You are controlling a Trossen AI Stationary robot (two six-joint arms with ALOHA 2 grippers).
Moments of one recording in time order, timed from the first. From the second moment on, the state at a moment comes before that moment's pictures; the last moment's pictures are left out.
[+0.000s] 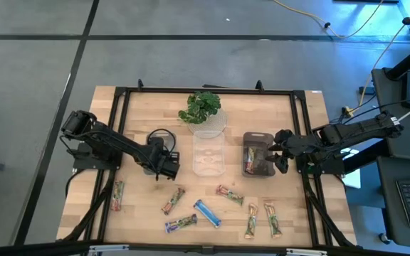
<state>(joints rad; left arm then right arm) -0.29 1.61 0.97 -1.04 -0.48 -1.86 0.27 0.74 0.69 -0.82 0.21 0.73</state>
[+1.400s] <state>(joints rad) -0.35 1.56 1.20 -1.05 -0.56 -1.15 0.52 1.44 1.25 -0.89 0.32 0.89</state>
